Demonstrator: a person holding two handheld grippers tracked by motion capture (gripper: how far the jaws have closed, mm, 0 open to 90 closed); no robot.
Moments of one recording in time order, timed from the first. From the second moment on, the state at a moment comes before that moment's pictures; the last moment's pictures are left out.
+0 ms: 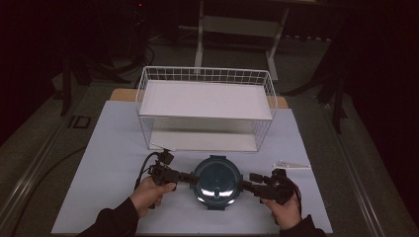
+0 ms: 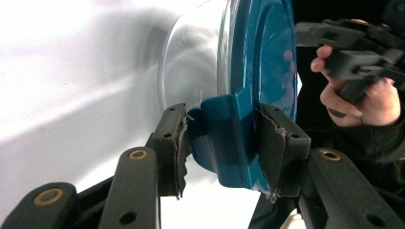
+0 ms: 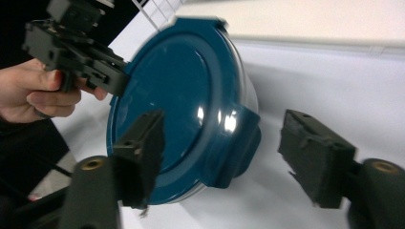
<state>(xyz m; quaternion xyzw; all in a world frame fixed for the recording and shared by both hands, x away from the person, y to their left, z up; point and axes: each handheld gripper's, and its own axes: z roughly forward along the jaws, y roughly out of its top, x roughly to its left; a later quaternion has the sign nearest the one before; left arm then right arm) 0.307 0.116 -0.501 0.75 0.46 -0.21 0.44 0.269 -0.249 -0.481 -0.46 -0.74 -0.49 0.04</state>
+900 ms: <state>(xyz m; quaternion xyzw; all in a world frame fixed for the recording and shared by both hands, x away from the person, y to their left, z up) 0.289 0.118 -0.501 0.75 0.44 -0.18 0.46 0.280 -0.251 -0.511 -0.47 -0.70 -0.49 0.19</state>
